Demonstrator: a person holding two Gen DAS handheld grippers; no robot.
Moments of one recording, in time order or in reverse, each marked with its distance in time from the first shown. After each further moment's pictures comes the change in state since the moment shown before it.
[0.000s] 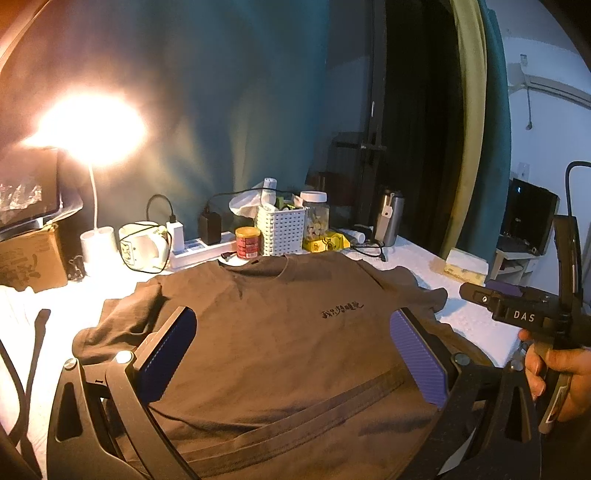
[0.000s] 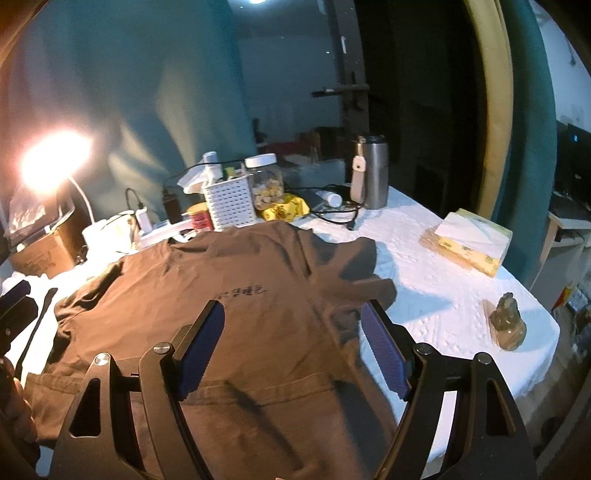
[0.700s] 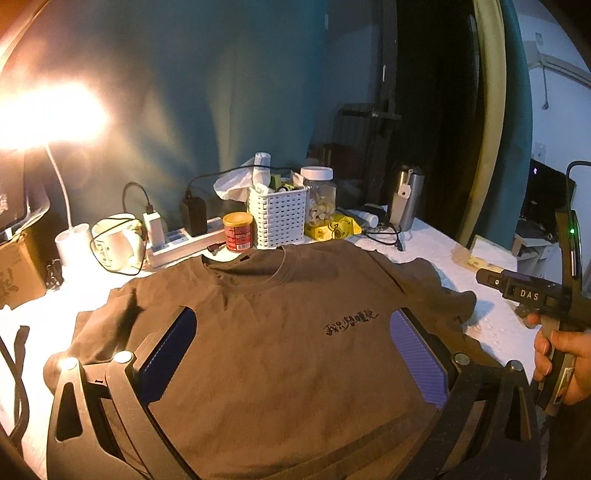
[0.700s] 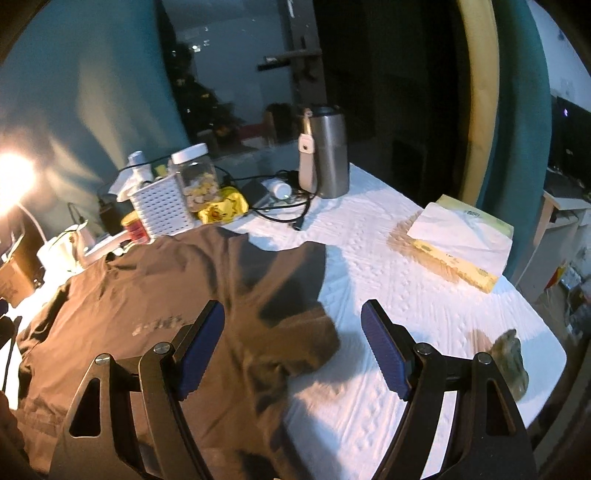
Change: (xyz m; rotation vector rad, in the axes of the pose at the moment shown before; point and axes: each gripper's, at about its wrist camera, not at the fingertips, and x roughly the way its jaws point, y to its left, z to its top) left arm 0.083 -0.011 0.027 0.021 0.122 0.031; right arm 0.088 -0.078 0.036 0.080 0.093 -0.070
